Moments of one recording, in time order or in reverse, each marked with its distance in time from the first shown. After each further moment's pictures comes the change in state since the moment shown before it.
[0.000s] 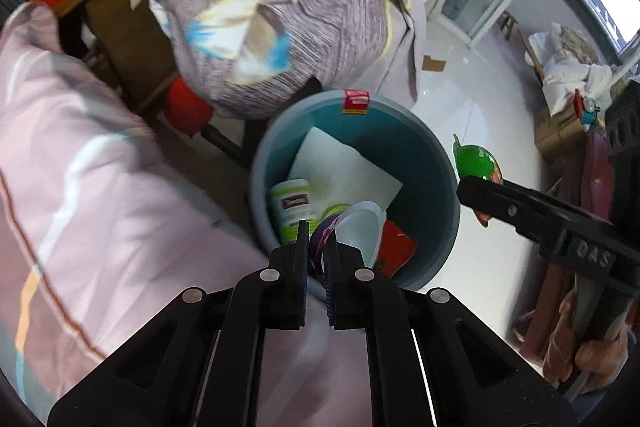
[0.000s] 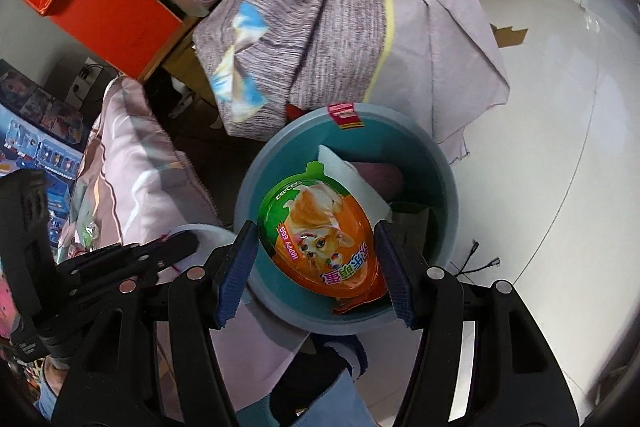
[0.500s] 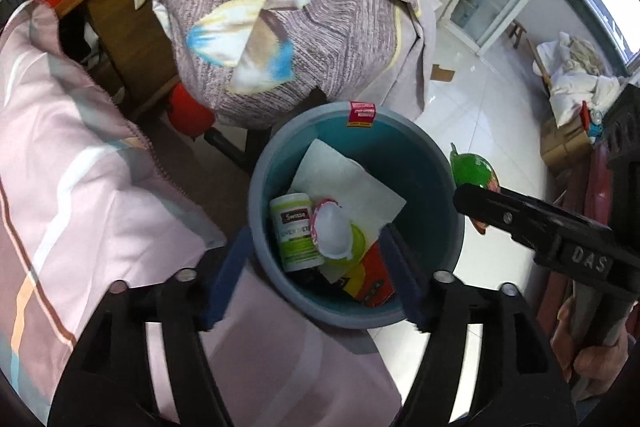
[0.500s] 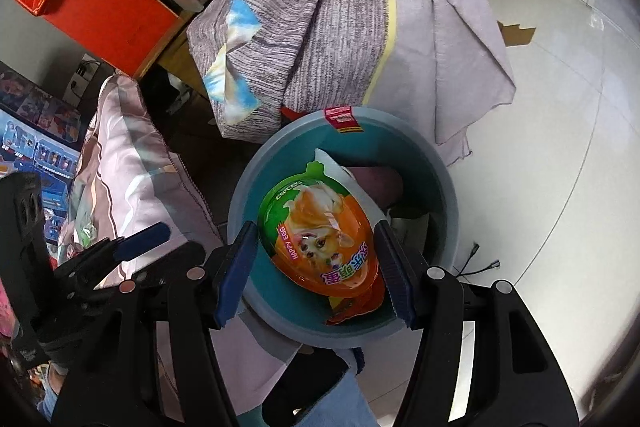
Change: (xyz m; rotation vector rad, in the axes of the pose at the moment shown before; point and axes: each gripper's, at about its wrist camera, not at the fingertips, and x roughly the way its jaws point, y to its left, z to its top) left arm 0.000 0.002 0.006 -0.032 -0.029 0.032; right arm 0.014 -0.001 0.016 -0.013 0.038 0.011
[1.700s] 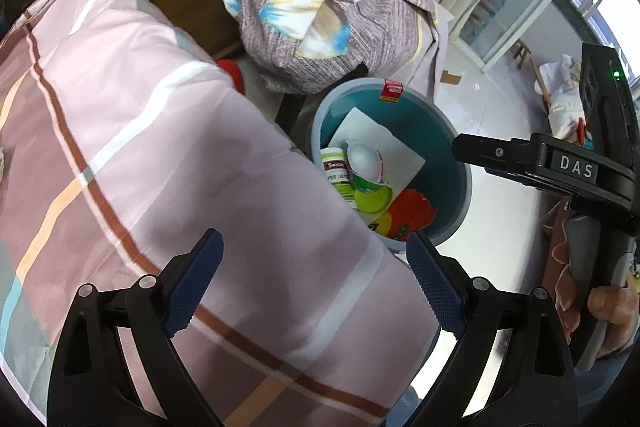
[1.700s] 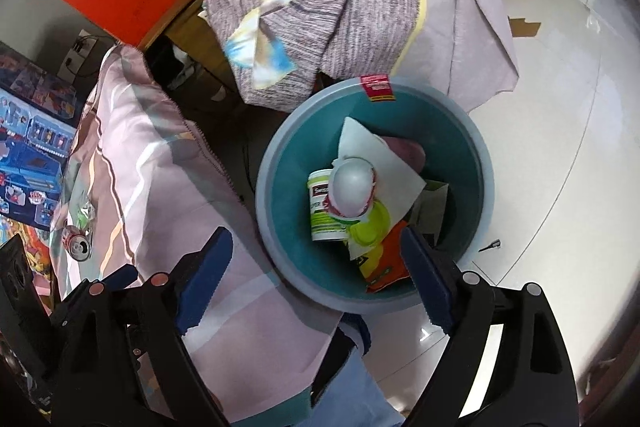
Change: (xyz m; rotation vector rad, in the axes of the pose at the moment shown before) left arm -0.054 0.053 -0.073 -0.081 -0.041 -0.012; right arm 0.001 0.053 -0.025 -0.019 0.054 -0.058
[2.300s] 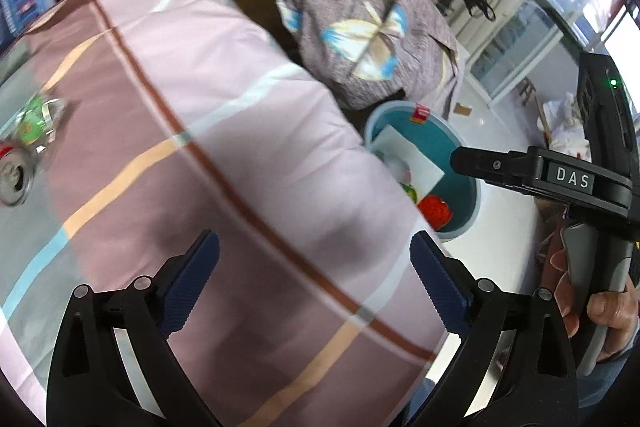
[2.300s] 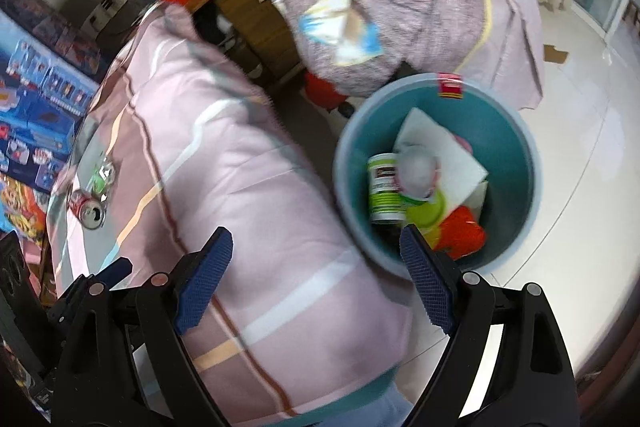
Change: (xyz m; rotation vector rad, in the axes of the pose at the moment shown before) left arm -0.058 0.070 -0.042 -0.107 -0.097 -0.001; right arm 0.002 0.093 -0.024 -0.127 0.024 -0.016
